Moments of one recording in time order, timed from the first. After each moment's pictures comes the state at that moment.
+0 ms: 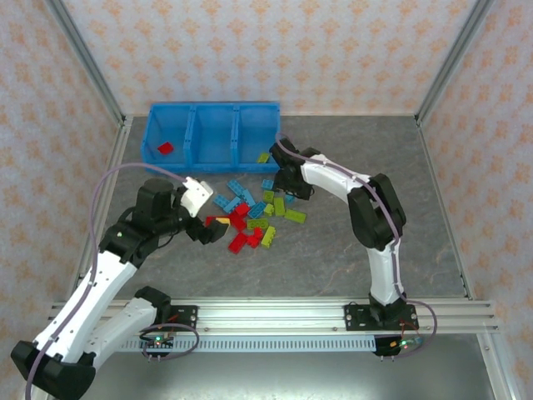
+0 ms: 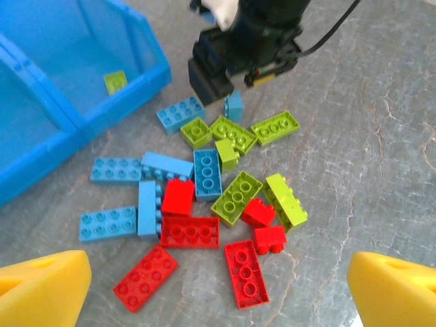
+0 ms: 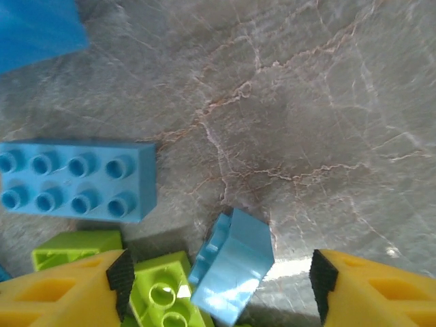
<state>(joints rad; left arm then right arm) -0.34 0.79 0.83 -0.65 0.34 0.25 0.59 2.06 1.59 -0.81 0.09 0.83</state>
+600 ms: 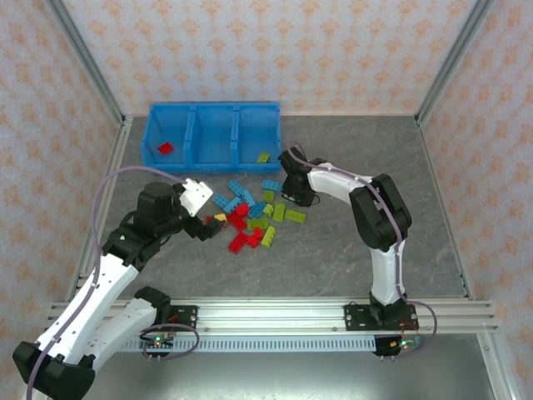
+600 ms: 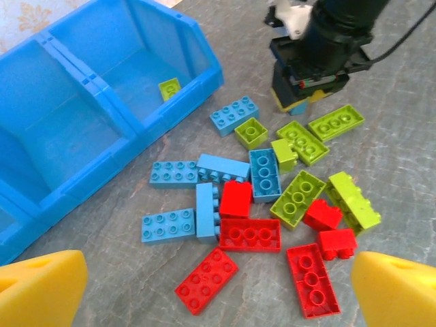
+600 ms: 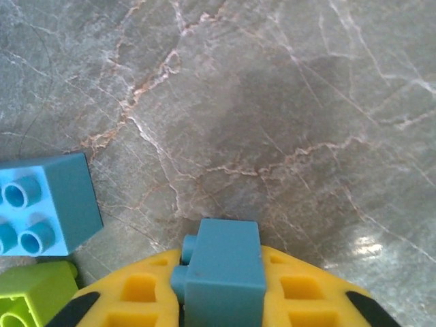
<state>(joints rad) -0.34 0.79 0.77 -0.56 0.18 0.33 0.55 2.01 1.40 -0.64 0.03 0.97</state>
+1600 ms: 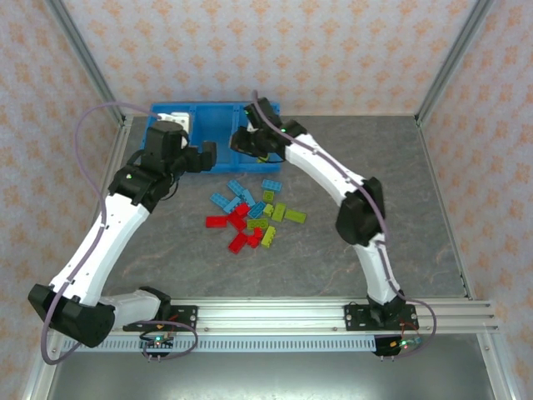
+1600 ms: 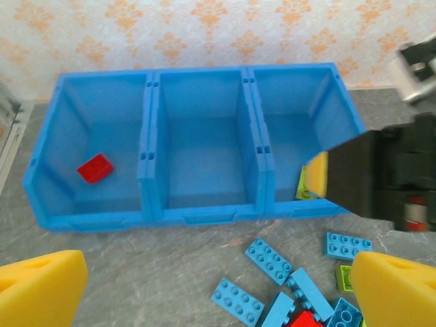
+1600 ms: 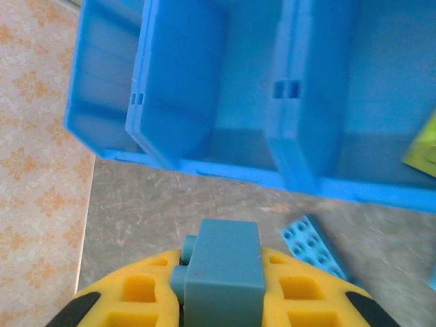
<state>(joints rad) -0.30 1.21 1.35 -0.72 -0.24 -0.21 0.68 2.25 2.23 -0.72 -0.18 0.75</state>
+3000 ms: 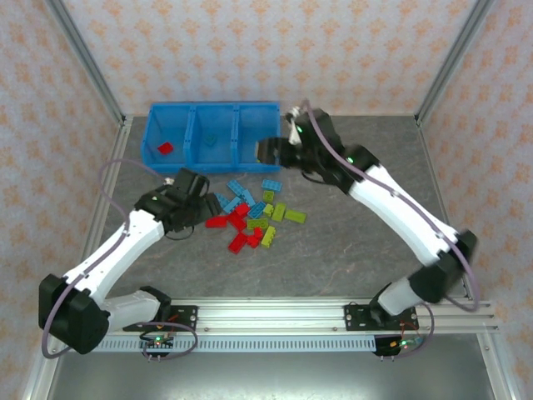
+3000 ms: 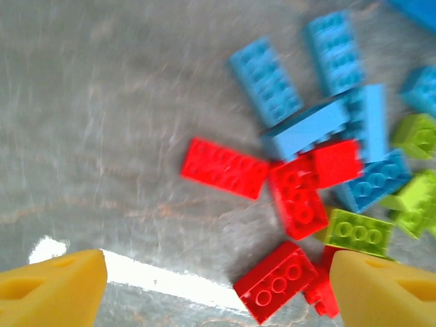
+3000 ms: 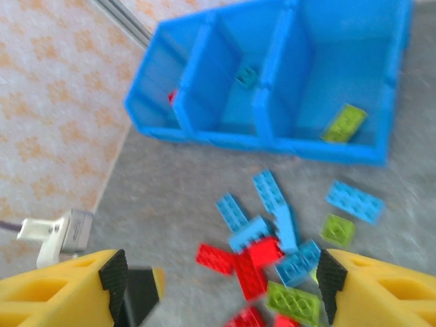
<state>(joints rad) -0.42 1.17 0.91 -0.88 -0.16 -0.90 0.70 1.42 1.50 -0.66 -0.05 0.58</state>
